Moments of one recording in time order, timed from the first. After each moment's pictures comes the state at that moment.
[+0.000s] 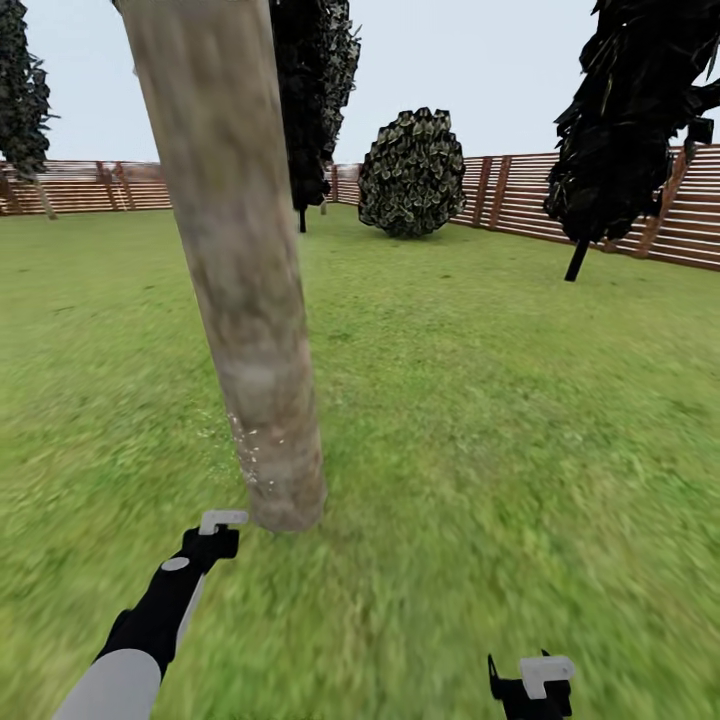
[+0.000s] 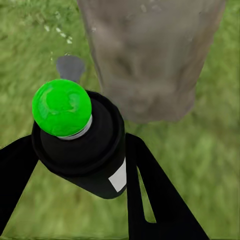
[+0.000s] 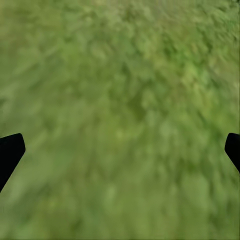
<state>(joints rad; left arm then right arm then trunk) -0.58 -0.01 0.33 -0.68 -0.34 0.11 -0.12 -0.34 -0.03 -0.28 -0.23 0.44 -0.59 -0.16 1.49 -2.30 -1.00</state>
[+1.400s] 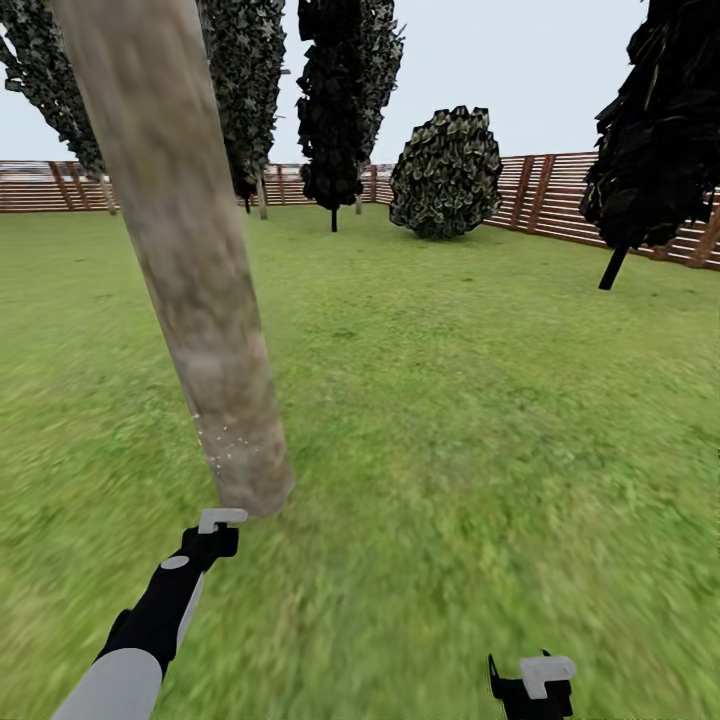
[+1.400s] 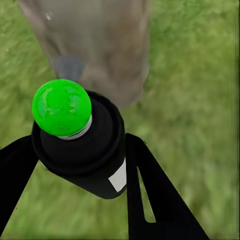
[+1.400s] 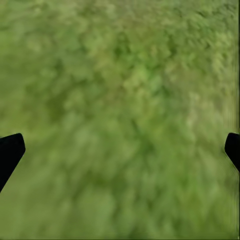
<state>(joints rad) -0.58 -0.02 0.34 -0.69 -0.34 0.12 -0.12 -0.34 -0.03 -0.28 -0.23 0.44 -0.59 -0.16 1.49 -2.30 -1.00</state>
